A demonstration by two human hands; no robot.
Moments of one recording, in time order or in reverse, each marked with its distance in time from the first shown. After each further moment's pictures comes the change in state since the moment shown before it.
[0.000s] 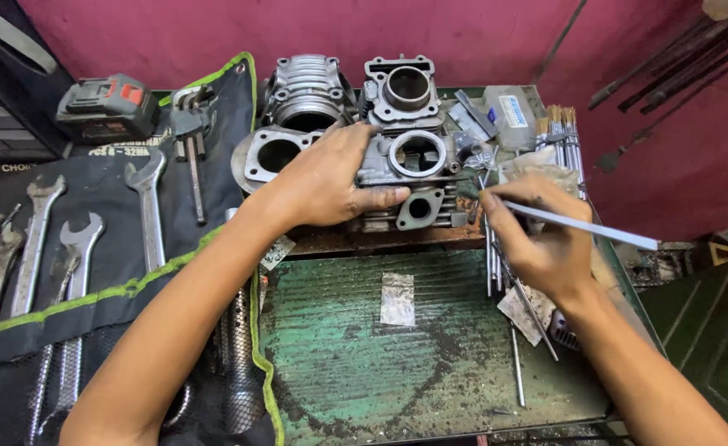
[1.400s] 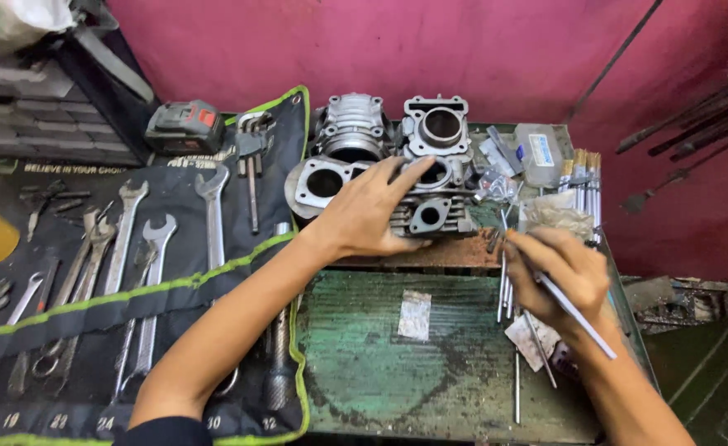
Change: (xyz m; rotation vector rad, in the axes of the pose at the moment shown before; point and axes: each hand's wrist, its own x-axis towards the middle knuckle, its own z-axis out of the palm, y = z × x) left_hand -0.005 0.005 0.008 0.207 0.167 0.122; right_hand 0.002 0.019 -0.011 -0.195 0.154 -0.480
